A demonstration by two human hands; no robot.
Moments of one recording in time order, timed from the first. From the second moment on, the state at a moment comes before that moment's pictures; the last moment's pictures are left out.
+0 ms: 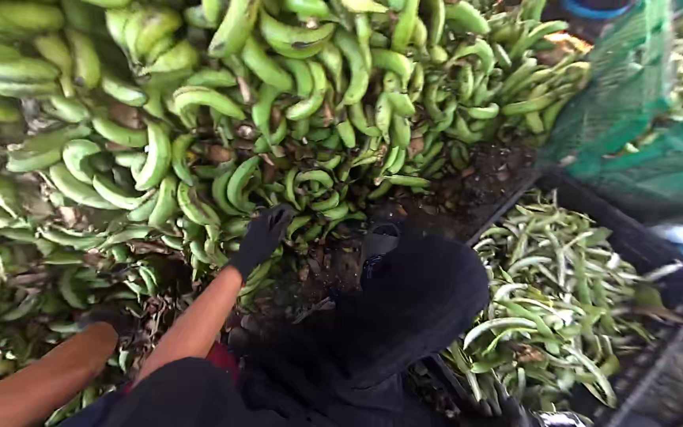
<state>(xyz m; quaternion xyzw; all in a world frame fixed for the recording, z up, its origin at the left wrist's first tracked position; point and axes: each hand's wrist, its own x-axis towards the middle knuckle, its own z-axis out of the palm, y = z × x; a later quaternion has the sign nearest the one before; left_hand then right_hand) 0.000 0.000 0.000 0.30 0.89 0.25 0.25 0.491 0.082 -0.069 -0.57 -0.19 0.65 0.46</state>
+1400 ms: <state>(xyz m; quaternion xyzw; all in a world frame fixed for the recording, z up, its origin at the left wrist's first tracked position) 0.070 0.146 -0.237 0.11 0.95 -0.02 0.28 0.485 0.097 -0.070 -0.61 -0.08 0.67 0.42</state>
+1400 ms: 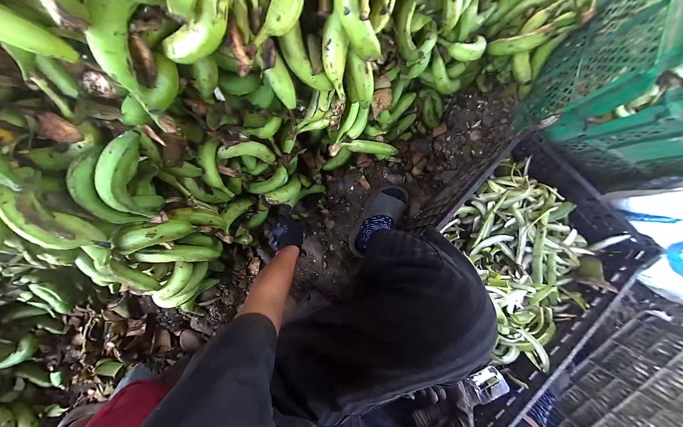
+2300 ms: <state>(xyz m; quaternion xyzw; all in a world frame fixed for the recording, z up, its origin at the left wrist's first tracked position) 0.073 0.169 -0.293 0.18 0.94 -0.04 0.30 0.482 0.098 -0.056 -0.58 -0.02 0.69 0.44</state>
